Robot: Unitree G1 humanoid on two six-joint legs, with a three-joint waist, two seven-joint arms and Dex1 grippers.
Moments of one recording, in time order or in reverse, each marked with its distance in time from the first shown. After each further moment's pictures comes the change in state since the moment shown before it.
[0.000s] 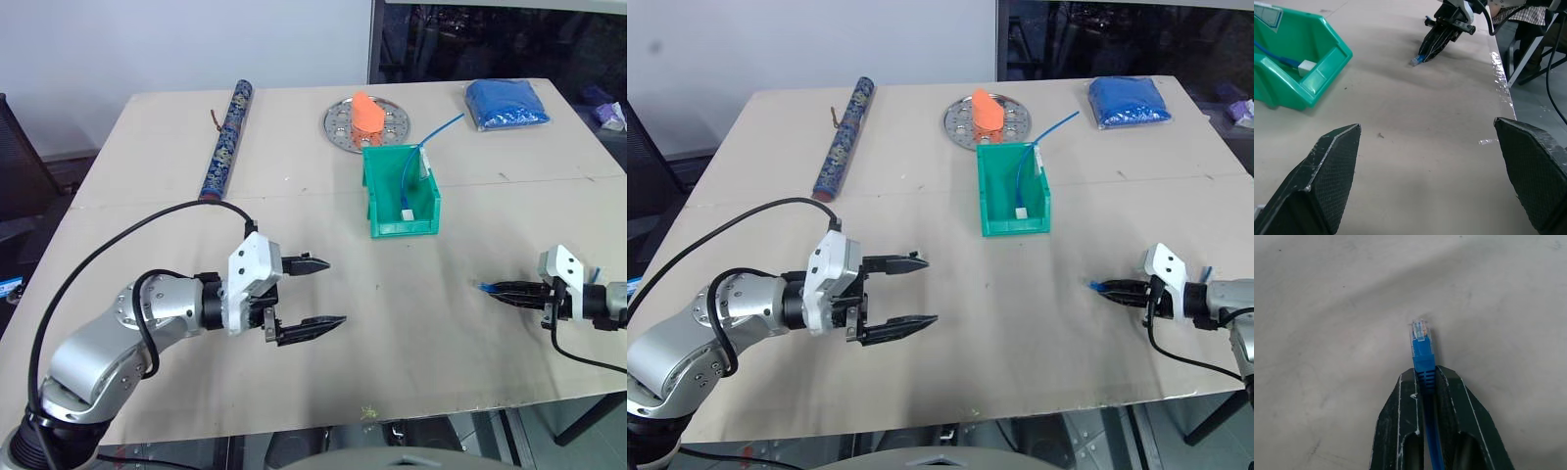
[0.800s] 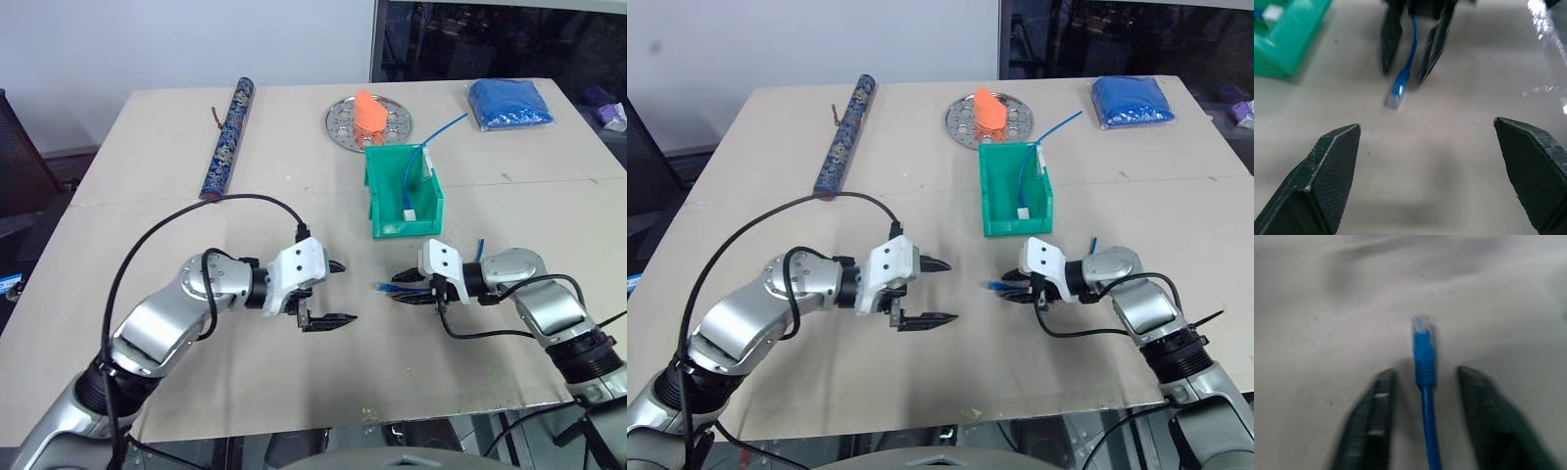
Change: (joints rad) left arm -0.276 -0.084 -0.344 0.200 0.373 0.018 -0.072; right arm -0.221 0.223 0.322 -0.275 -0.138 0.205 -0.126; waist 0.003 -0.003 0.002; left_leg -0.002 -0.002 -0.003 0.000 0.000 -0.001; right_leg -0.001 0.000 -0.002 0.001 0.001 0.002
